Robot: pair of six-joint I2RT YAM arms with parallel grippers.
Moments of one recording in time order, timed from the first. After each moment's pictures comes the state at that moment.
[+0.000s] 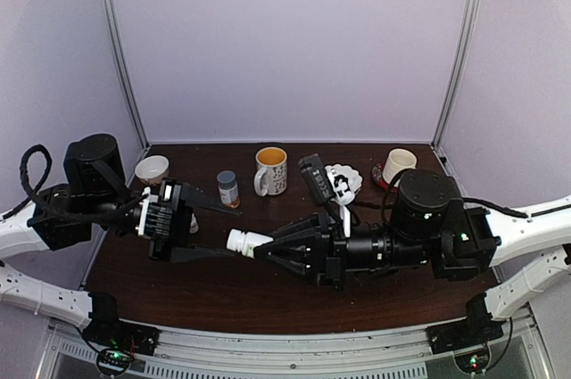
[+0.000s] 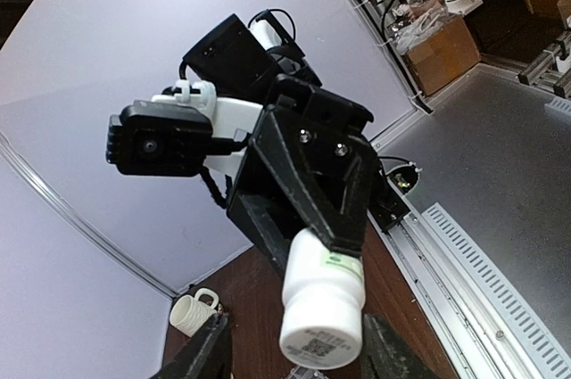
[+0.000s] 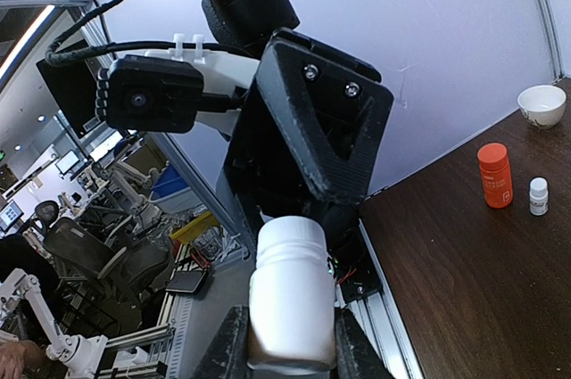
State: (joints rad) left arm -1.16 0.89 0.94 -0.16 0.52 0.70; right arm 1.44 1.25 1.01 0.22 -0.10 0.53
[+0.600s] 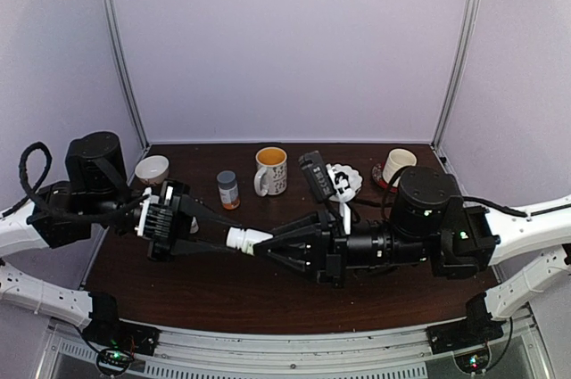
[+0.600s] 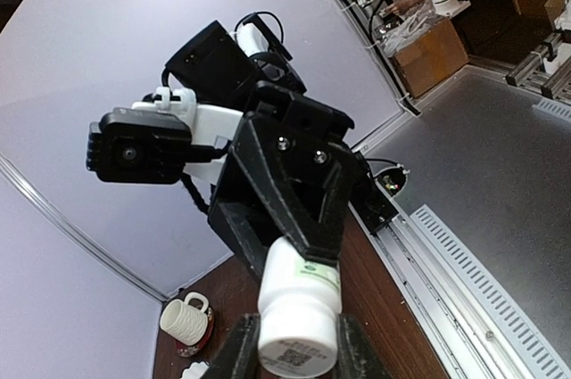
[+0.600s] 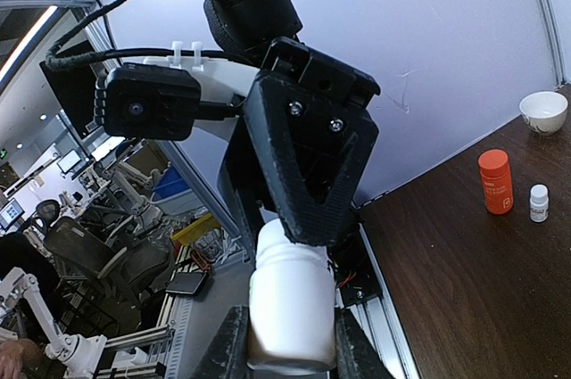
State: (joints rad) left arm -1.17 0.91 0.96 -0.19 0.54 0.71; right arm 1.43 1.25 1.01 0.23 -0.11 0.52
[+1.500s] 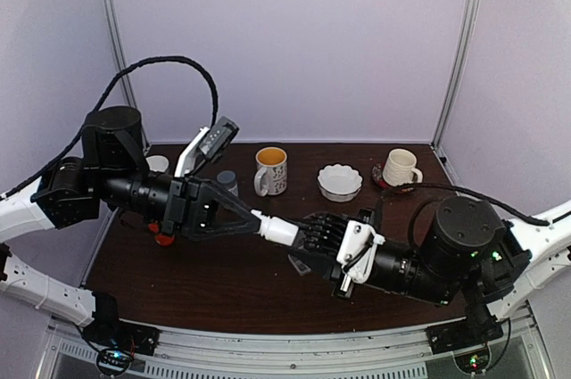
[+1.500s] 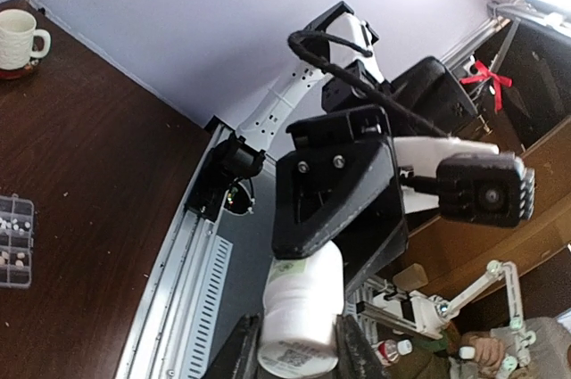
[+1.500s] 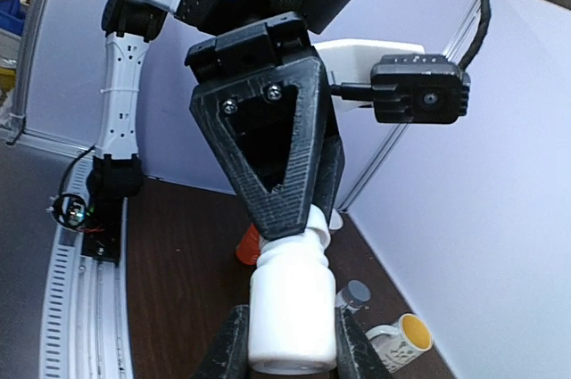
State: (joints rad) left arm -1.18 1.06 1.16 -0.30 0.52 -0.63; right arm 1.65 1.19 1.05 0.13 0.51 -0.44
